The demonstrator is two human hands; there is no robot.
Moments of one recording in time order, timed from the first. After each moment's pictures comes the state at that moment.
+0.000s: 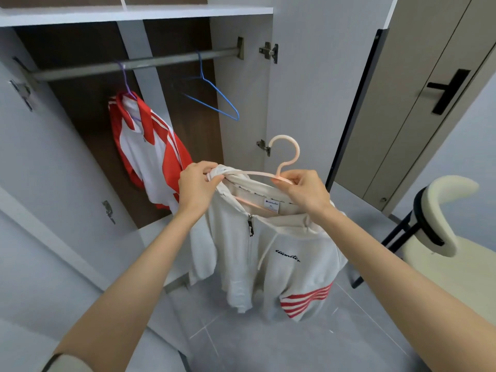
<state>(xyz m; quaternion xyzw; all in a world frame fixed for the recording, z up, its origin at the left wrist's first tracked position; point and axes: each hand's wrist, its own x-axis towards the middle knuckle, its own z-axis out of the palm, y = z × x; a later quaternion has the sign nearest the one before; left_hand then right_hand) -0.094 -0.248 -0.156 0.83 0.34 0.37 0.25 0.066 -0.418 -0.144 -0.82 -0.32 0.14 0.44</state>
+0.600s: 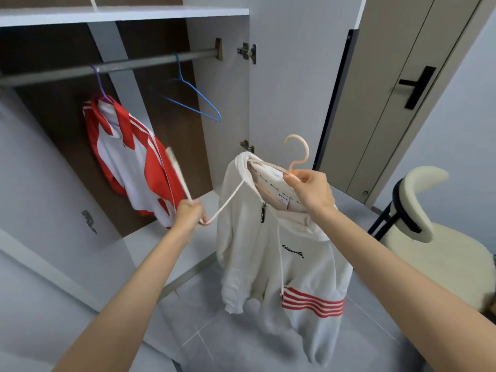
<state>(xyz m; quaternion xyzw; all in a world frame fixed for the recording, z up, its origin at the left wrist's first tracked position) -0.094 -0.270 -0.196 0.58 0.50 0.24 0.59 0.081 -0.446 -0.148 -0.83 -0.21 0.11 0.50</state>
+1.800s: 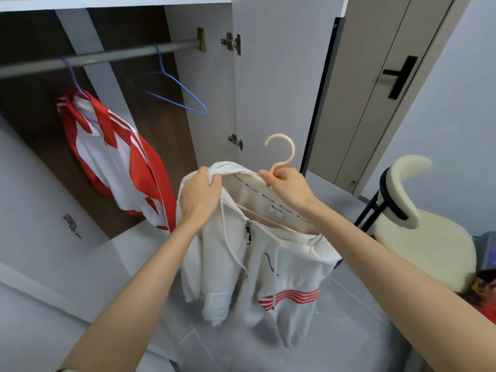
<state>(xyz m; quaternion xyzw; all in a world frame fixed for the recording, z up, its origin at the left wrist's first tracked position) -0.055 -0.285 -0.173 0.83 0.39 0.30 0.26 0.071 -0.436 -0.146 -0.83 -0.34 0.15 0.43</state>
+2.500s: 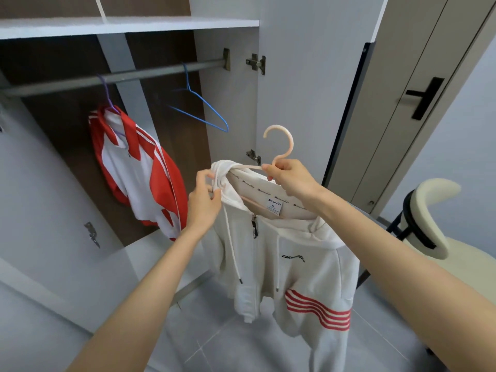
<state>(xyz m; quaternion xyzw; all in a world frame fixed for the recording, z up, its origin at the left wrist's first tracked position) -0.064 -0.233 -0.178 0.80 0.33 0.33 0.39 0.078 -0.380 -0.101 -0.77 -0.38 0.21 0.47</state>
